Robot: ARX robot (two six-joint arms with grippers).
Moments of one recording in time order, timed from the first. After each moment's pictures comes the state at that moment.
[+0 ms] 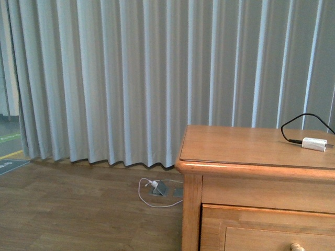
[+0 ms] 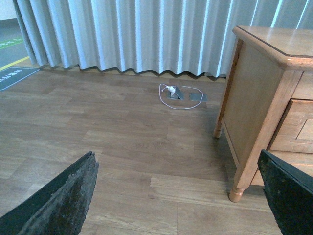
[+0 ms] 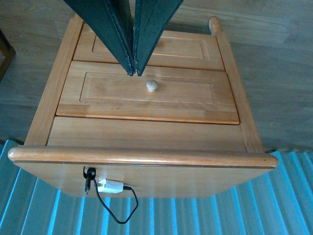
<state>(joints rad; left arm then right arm) 0.00 0.00 0.02 0.00 0.00 0.00 0.00 0.16 0.01 0.17 0.00 0.00</state>
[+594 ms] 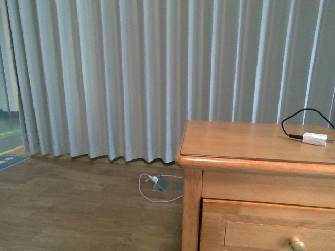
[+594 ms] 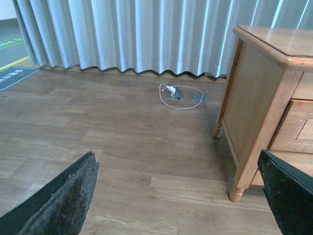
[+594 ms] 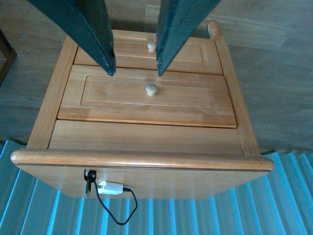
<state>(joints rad) 0.00 0.00 0.02 0.00 0.00 0.00 0.00 0.00 0.01 0.00 0.00 0.00</state>
